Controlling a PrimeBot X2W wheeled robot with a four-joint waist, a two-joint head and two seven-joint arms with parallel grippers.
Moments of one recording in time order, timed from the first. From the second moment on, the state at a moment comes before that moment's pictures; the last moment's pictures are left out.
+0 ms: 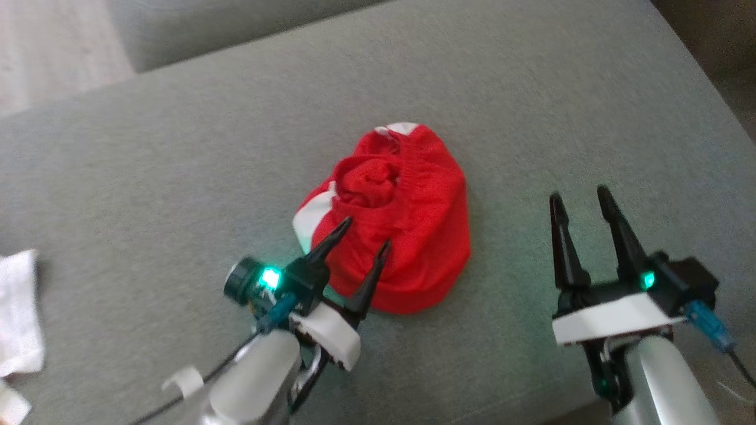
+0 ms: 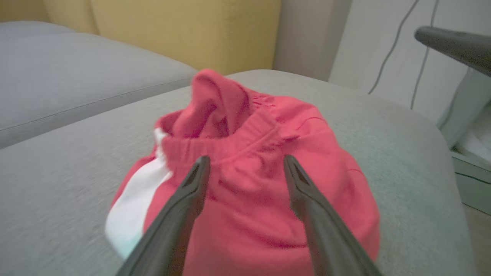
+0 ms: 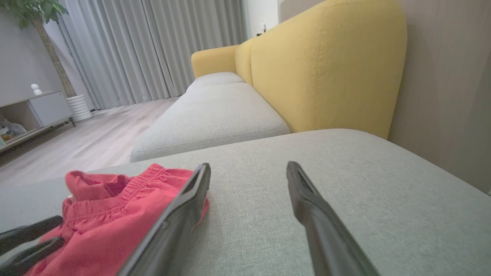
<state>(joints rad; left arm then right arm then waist) -0.47 0.10 -0.75 0.62 -0.35 -0.04 -0.24 -0.13 -0.05 0.11 0.22 0.18 0.13 -0.26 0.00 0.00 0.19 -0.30</state>
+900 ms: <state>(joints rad) 0.15 0.06 -0.23 0.14 -0.22 0.11 -0.25 0.09 -0.05 0.06 0.24 0.12 0.13 -0.26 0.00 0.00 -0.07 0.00</state>
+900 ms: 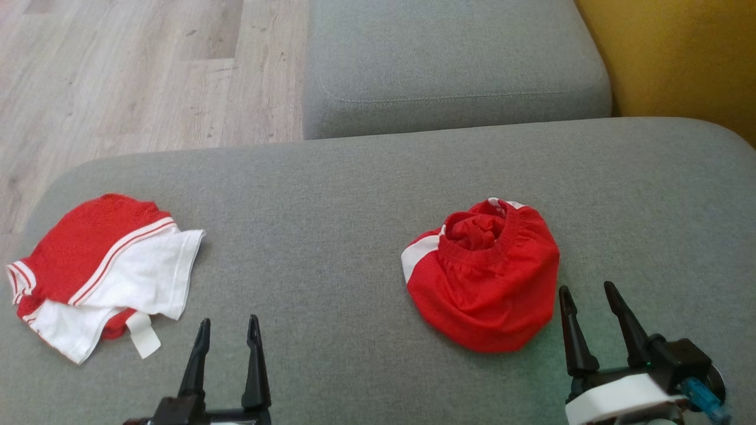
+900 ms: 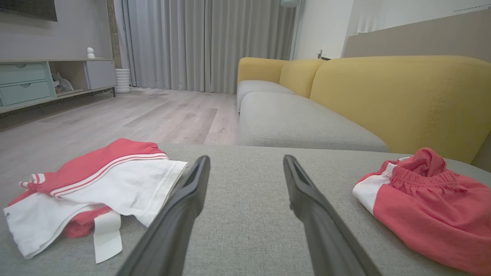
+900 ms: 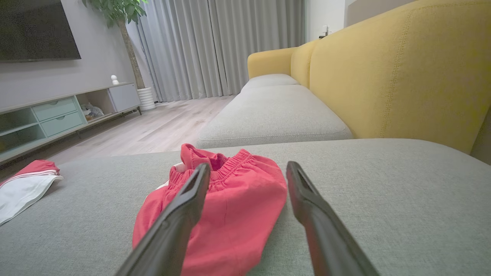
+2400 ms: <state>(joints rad) 0.13 0.06 -0.27 0.17 -0.19 0.09 -0.25 0.09 -0.05 0.07 0.24 0.13 0.13 -0.26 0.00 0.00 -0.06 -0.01</state>
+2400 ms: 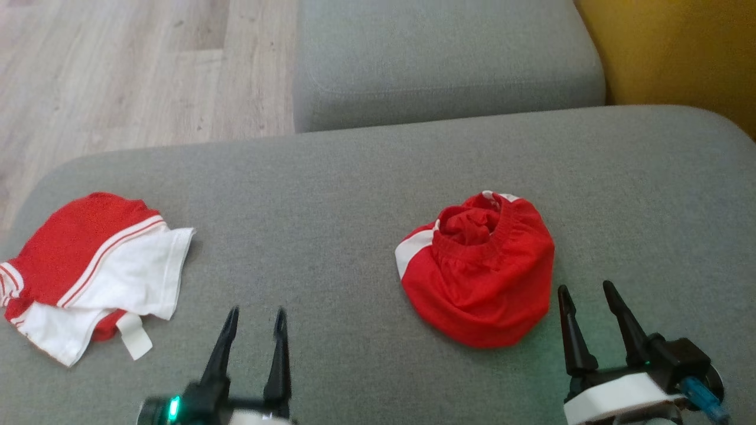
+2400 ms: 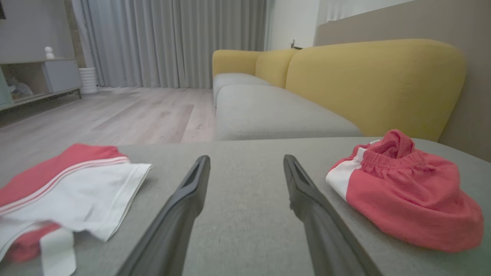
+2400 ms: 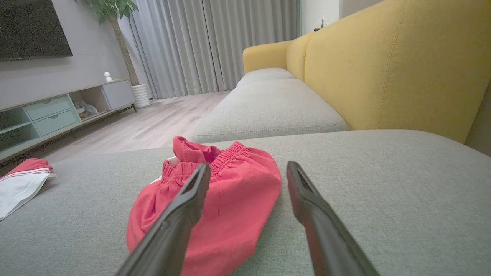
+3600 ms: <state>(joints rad) -0.94 0.05 -0.49 0.61 -0.91 -0.06 0.75 -0.18 -0.05 0.18 0.17 0.23 0.13 -0.26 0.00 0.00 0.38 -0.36</state>
